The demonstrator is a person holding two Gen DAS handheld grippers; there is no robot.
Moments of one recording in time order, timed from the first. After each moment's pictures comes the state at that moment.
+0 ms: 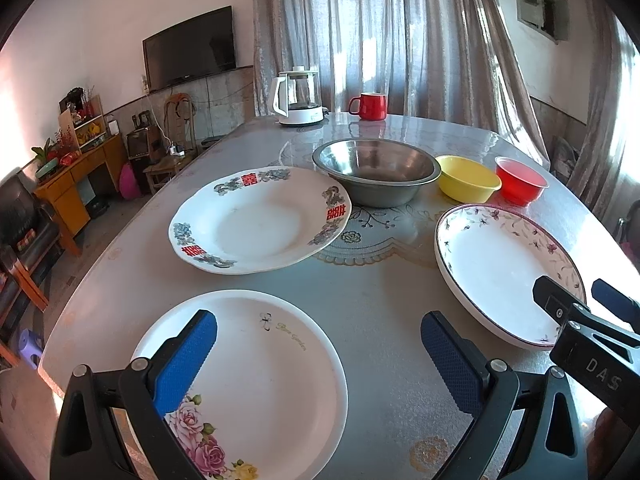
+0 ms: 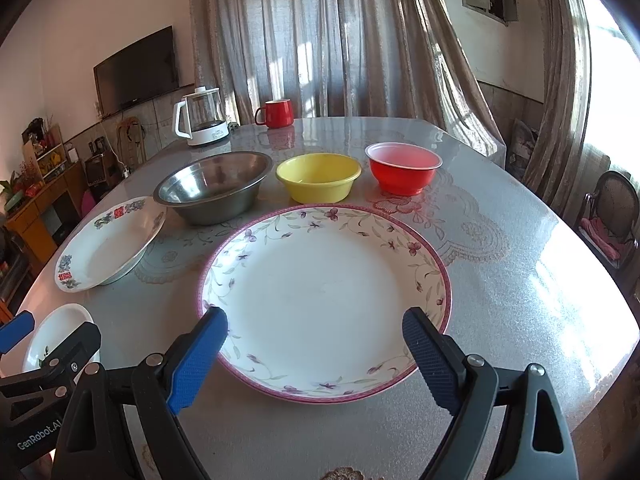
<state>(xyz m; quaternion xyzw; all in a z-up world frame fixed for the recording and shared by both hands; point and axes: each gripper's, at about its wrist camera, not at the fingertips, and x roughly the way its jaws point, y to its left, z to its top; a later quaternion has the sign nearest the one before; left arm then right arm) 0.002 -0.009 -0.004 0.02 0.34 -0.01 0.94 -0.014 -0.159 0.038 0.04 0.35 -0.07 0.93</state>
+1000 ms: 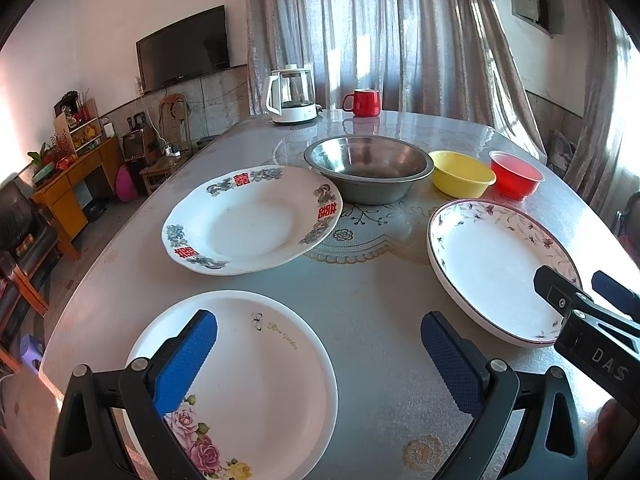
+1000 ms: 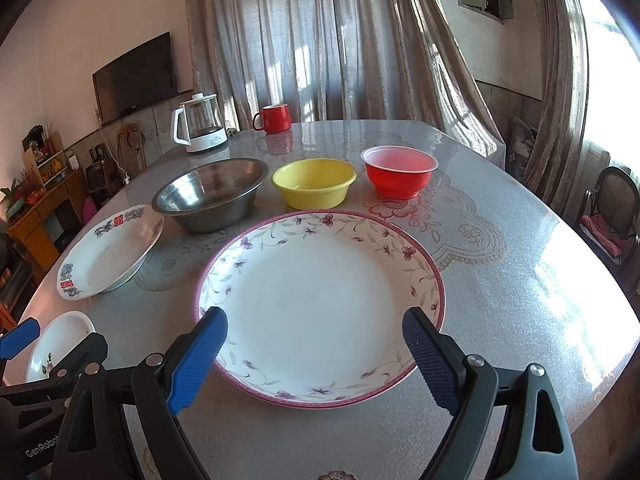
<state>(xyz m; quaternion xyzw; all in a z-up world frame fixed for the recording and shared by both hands) 0.002 -0.016 -0.004 0.03 0.35 -0.01 0.94 -0.015 -0.164 0.041 0.05 0.35 -0.07 0.93</state>
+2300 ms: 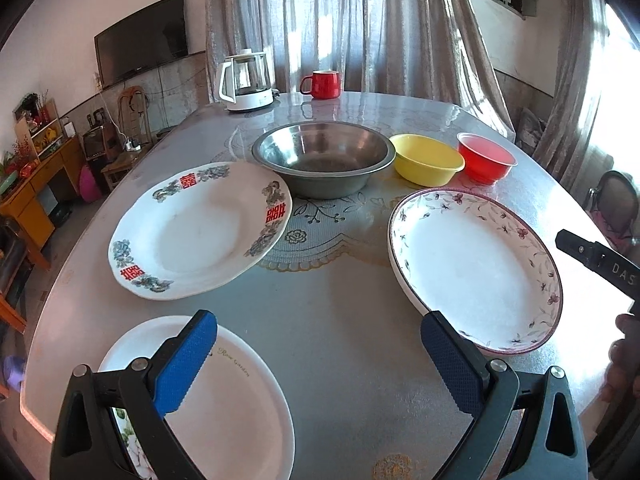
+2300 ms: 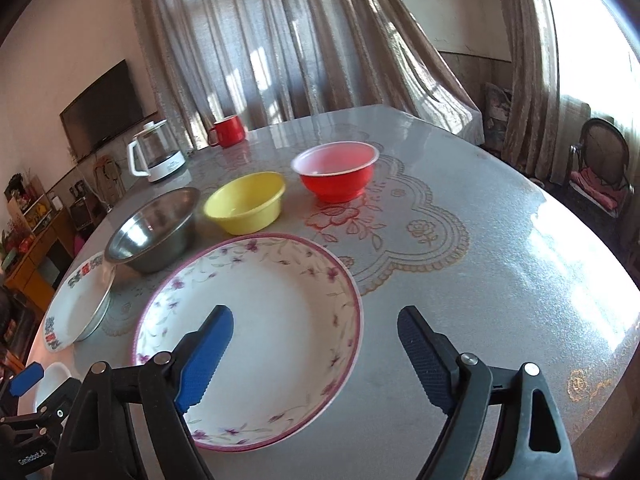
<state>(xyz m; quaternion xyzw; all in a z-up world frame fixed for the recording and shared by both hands) 0.034 -0.037 -0.001 0.04 0.38 -0.08 0.92 0.002 -0.265 0.041 0.14 0.35 -0.11 0.92</state>
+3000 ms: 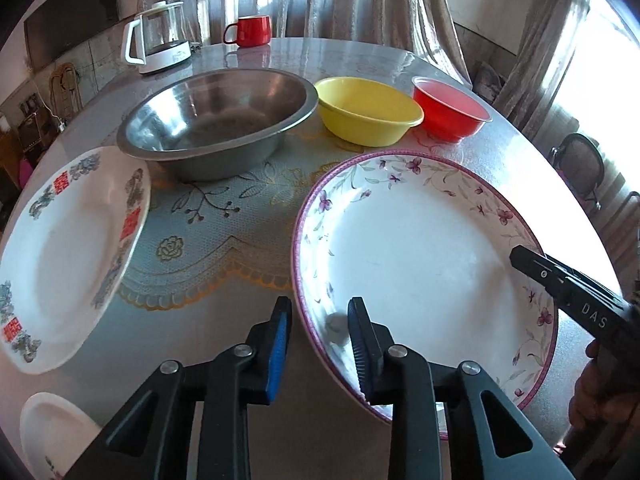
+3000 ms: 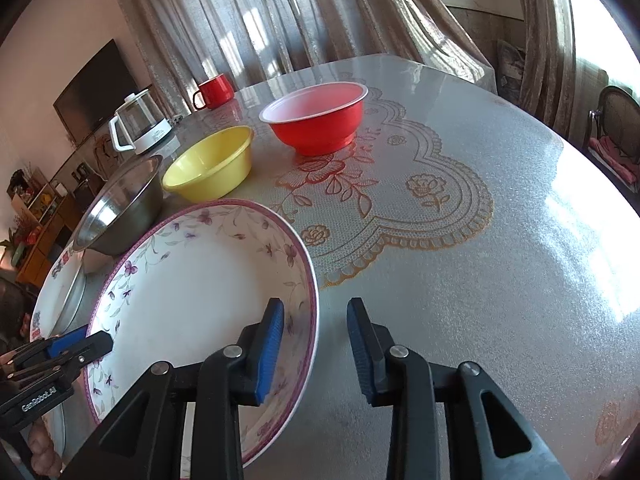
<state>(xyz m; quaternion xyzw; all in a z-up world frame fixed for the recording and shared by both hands) 0.103 -0.101 -0.040 0.05 0.47 -0.19 0.86 0.037 -0.286 -0.001 0.15 0.42 -0.05 0.89</state>
